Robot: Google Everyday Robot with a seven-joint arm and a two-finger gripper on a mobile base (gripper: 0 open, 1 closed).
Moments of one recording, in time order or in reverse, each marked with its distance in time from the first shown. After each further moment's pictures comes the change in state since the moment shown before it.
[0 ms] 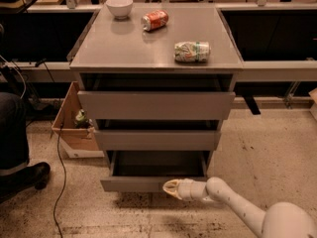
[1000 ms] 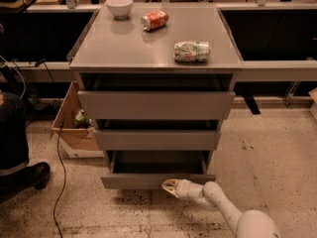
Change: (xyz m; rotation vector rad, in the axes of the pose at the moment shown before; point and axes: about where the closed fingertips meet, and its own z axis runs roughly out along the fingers) arm 0.057 -0.029 0.049 0.092 -0.085 -0.028
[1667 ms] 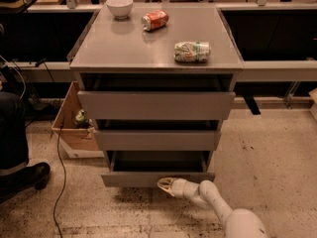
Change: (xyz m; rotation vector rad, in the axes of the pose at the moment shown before) arm -0.006 -0.003 0.027 -0.003 -0.069 -0.042
